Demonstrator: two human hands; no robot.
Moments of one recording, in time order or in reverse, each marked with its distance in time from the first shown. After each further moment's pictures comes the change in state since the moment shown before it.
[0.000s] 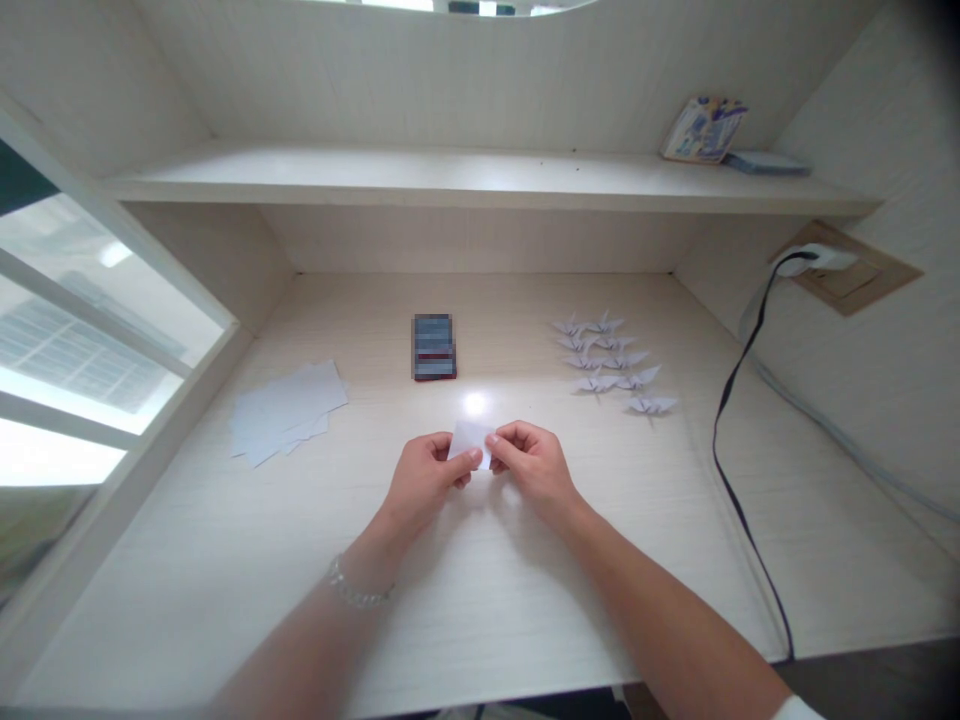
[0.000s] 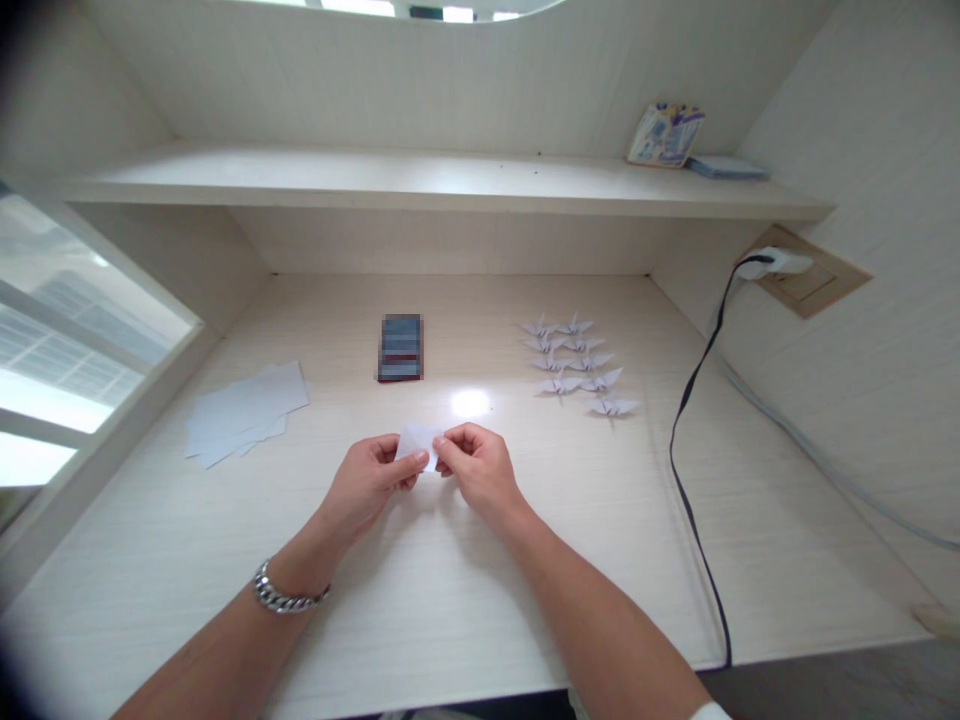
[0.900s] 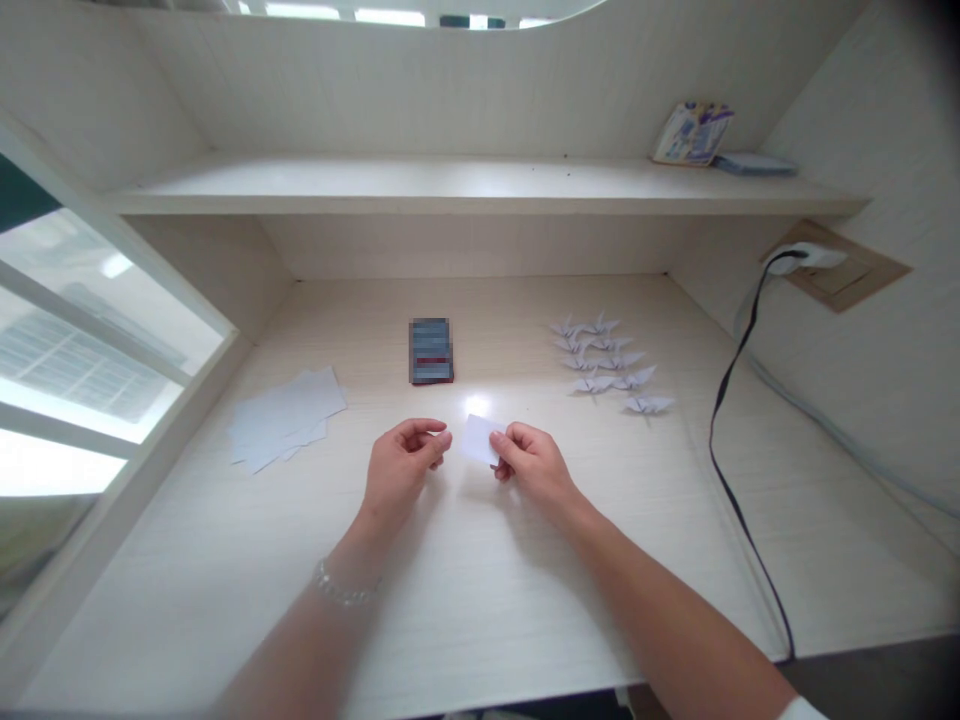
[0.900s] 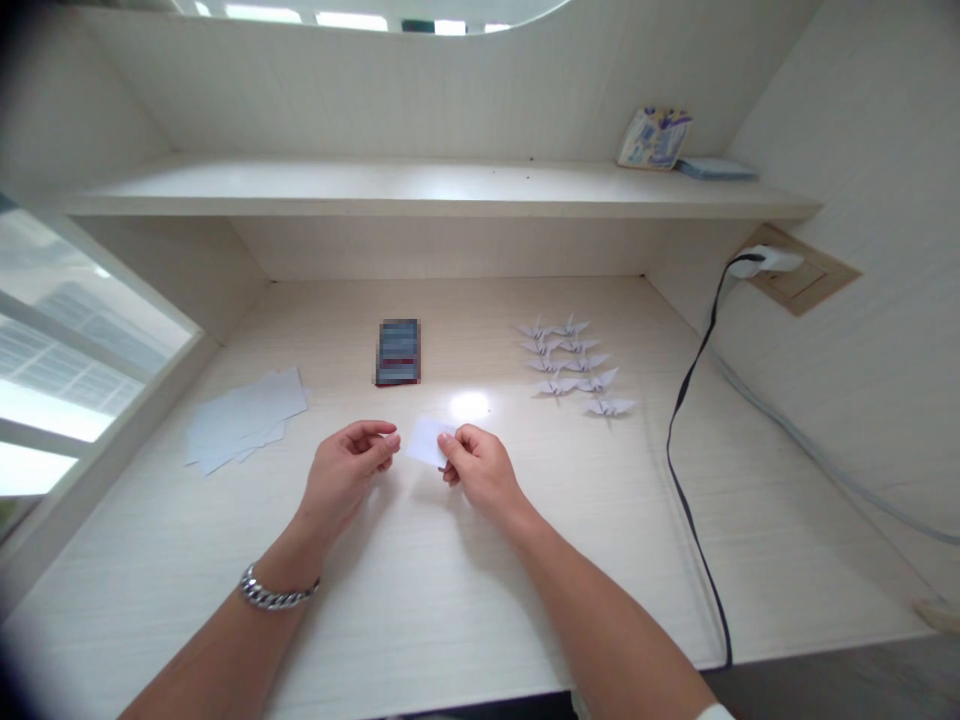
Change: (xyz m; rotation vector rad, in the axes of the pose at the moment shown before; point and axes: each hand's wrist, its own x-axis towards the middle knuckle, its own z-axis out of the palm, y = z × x) left_hand 0.008 0.002 -0.015 -0.104 0.242 0.068; right_hand 0.003 0.005 -0.011 -0.097 -0.083 0.038
